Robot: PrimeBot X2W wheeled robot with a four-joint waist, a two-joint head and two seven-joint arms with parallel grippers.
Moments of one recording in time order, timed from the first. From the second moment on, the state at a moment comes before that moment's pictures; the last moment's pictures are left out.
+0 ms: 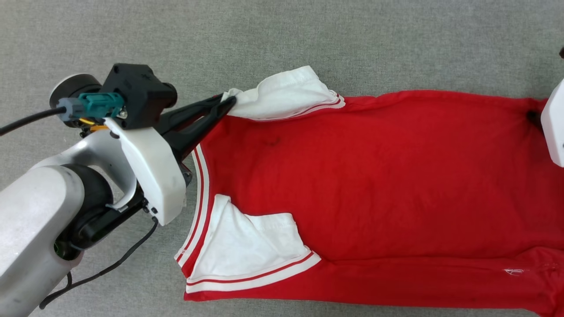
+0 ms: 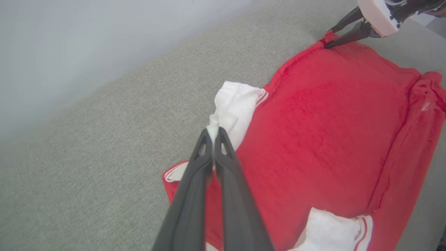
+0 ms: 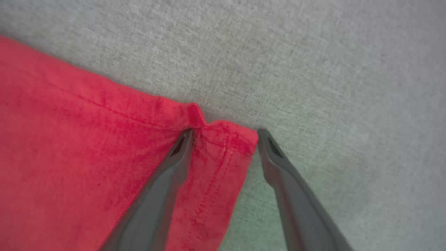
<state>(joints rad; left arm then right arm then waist) -0.81 0.83 -0.74 -0.28 -0.88 -0.06 0.33 -0.77 -0.65 0.37 0.37 0.43 0.13 0.86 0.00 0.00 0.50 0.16</state>
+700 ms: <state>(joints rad) -0.55 0.92 -0.70 -0.24 -0.95 0.04 0.18 -0.56 -0.64 0.30 0.31 0.59 0.13 0.57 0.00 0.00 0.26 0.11</state>
